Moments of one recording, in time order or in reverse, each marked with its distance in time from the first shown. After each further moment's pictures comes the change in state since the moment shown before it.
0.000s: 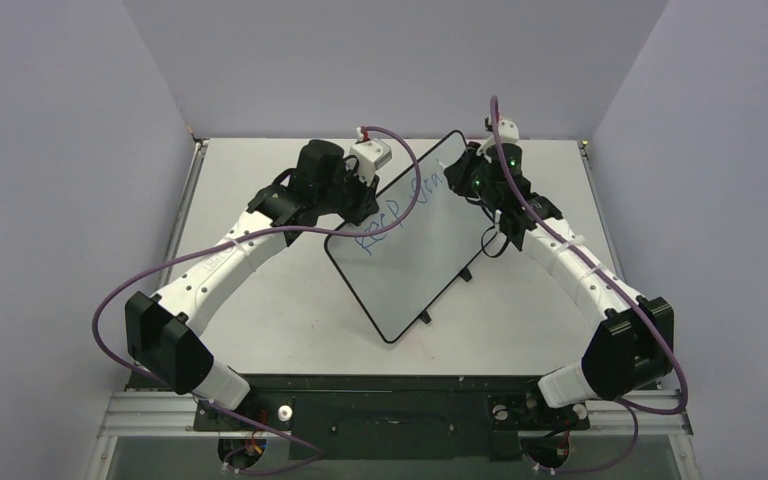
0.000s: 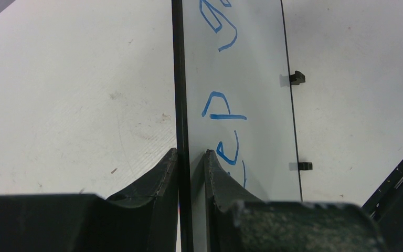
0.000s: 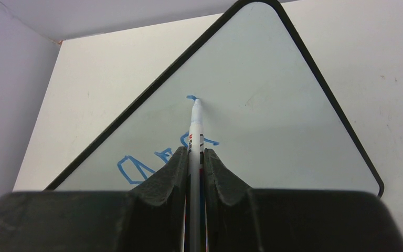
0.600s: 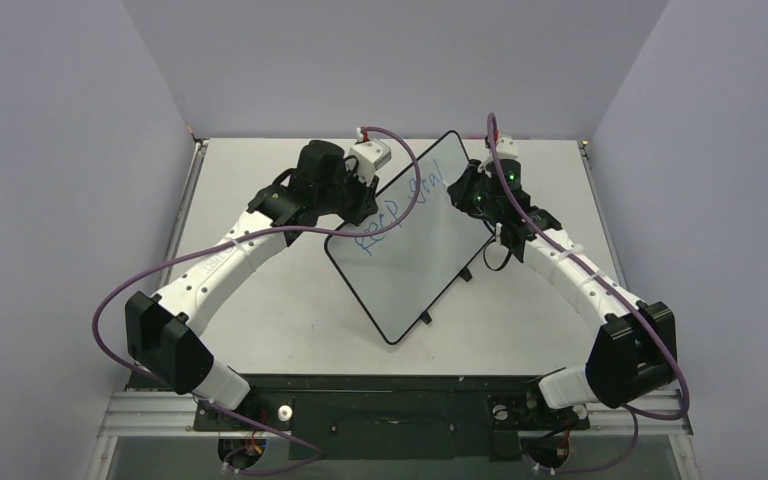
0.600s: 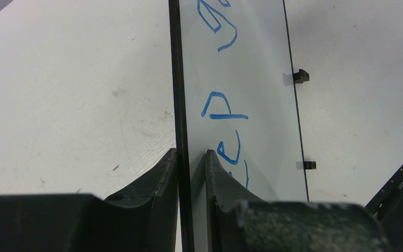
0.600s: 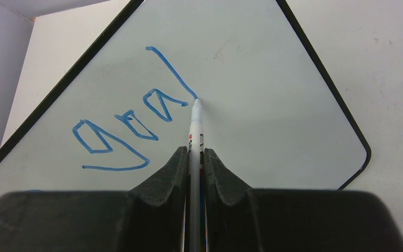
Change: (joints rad) left arm 0.000 0.000 0.000 -0.008 -0.015 0.000; right arm -0.006 -0.039 -0.132 0.017 0.002 -0.001
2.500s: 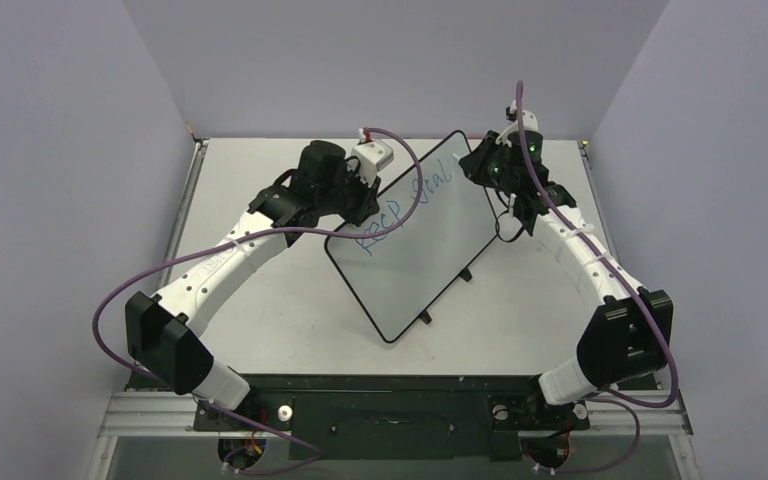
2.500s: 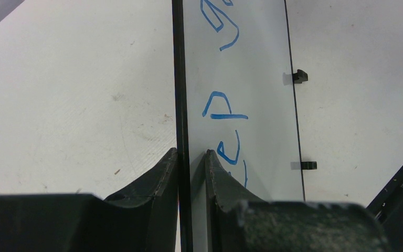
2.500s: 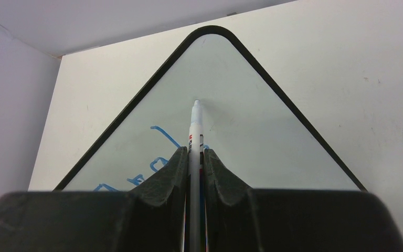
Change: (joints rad) left arm -0.007 0.000 0.000 0.008 0.001 0.017; right arm -0.124 0.085 0.182 -0.042 -0.109 0.031
